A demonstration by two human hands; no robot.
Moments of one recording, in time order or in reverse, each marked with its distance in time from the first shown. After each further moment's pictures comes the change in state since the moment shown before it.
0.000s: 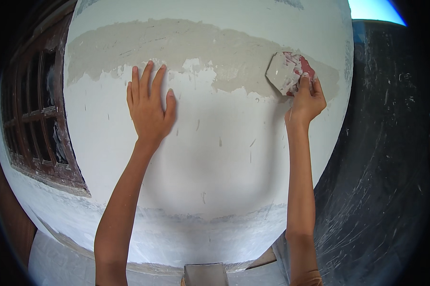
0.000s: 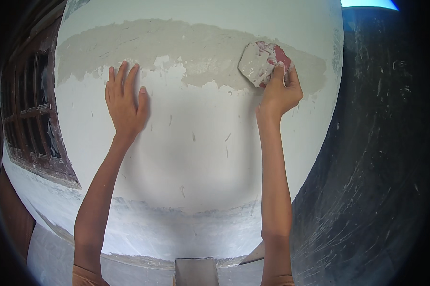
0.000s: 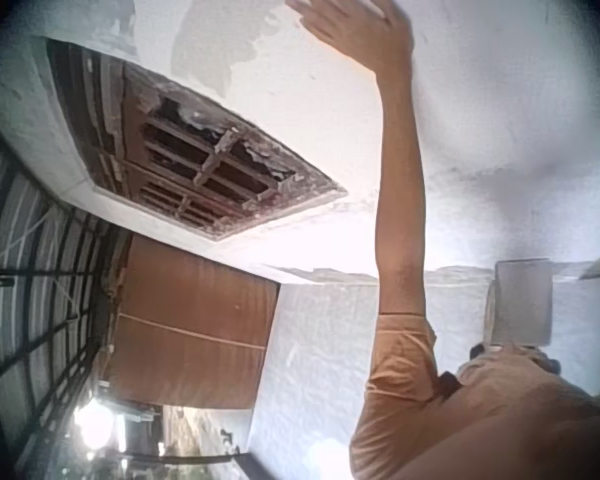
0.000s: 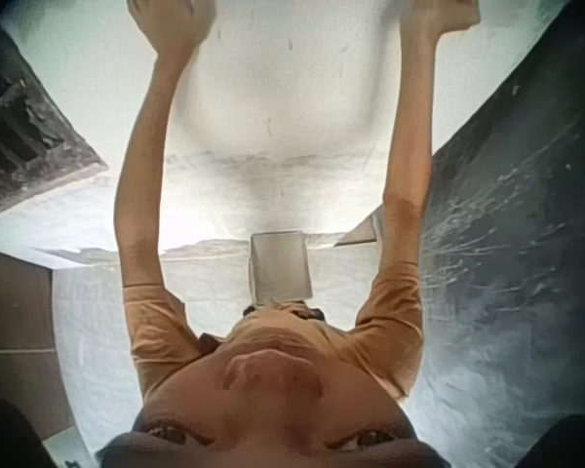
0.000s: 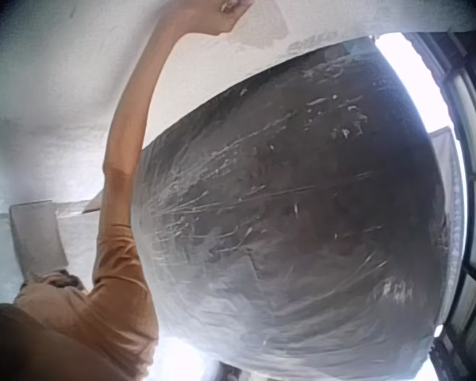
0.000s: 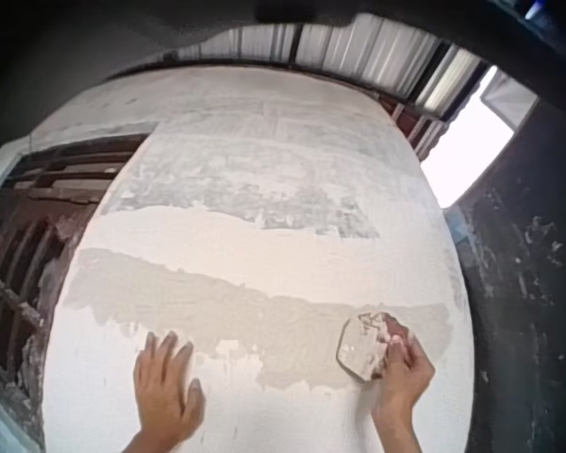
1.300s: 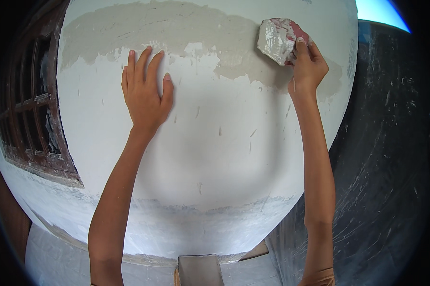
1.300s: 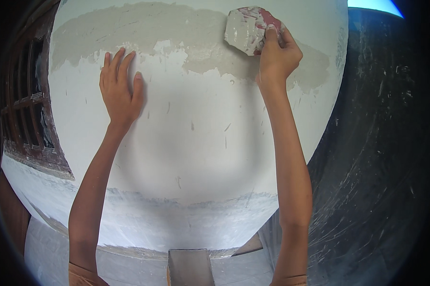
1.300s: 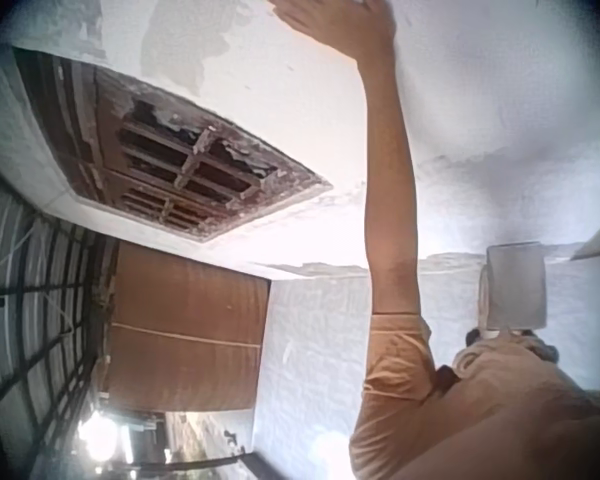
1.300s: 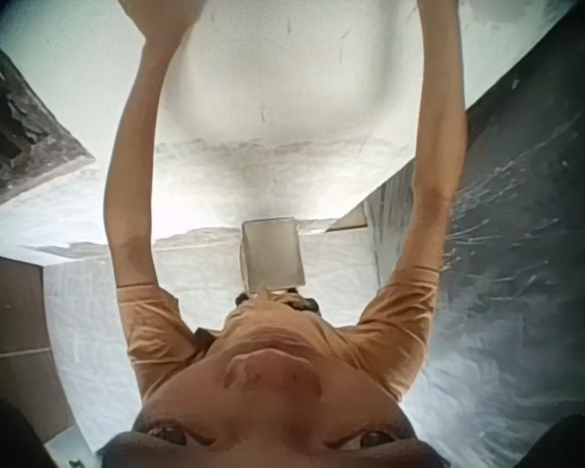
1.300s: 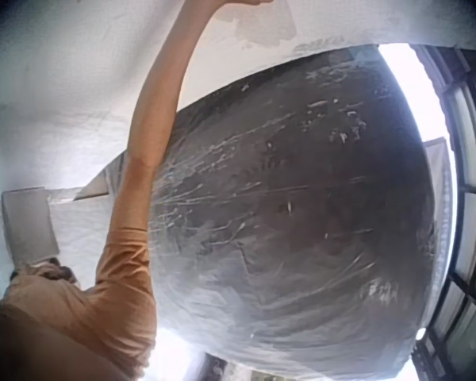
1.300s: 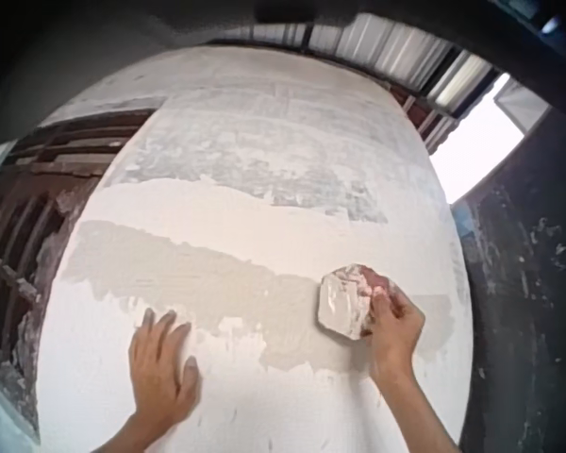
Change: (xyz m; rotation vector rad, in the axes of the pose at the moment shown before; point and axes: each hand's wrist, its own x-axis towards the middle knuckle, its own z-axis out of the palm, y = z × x) left_hand -0.003 -0.001 -0.001 -0.035 0.033 -0.010; right_hand 0.023 -0.009 0.032 -0.093 -0.245 -0.047
